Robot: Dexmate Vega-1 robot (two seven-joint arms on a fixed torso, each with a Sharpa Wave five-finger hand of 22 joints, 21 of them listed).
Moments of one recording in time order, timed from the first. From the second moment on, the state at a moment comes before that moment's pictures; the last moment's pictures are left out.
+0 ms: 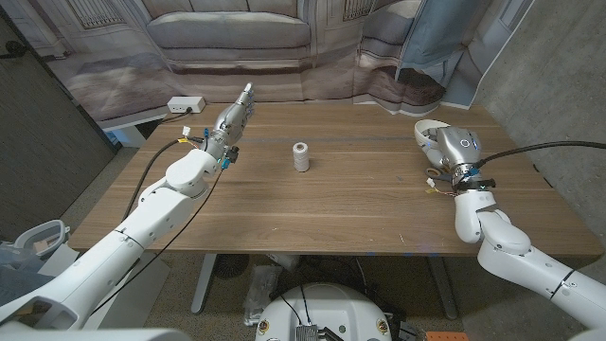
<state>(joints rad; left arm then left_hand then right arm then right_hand) 0.96 0.72 0.29 -1.78 -0.56 -0.10 0.12 0.32 0.08 -0.10 0.09 0.27 -0.17 0.04 0.20 0.18 -0.17 0.00 0.20 0.18 -0.17 0.02 0.19 0.18 -0.17 -0.03 0.20 0.18 -1.15 -0.91 -0.42 -1.89 -0.69 -0.47 -0.67 1.14 0.02 0.16 -0.13 0.18 1.00 -0.11 0.22 0.23 1.16 -0.19 0.32 0.25 1.19 -0.22 0.42 0.49 0.82 -0.09 0.86 0.43</state>
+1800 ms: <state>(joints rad) 1.02 0.74 0.26 -1.84 -0.55 -0.10 0.15 0.32 0.09 -0.11 0.09 0.27 -0.17 0.04 0.20 0.18 -0.17 0.00 0.20 0.18 -0.17 0.02 0.19 0.18 -0.17 -0.03 0.20 0.18 -0.92 -0.83 -0.55 -1.68 -0.65 -0.46 -0.64 1.14 0.02 0.16 -0.13 0.18 1.01 -0.12 0.21 0.23 1.16 -0.19 0.32 0.26 1.19 -0.22 0.41 0.51 0.80 -0.09 0.89 0.43</state>
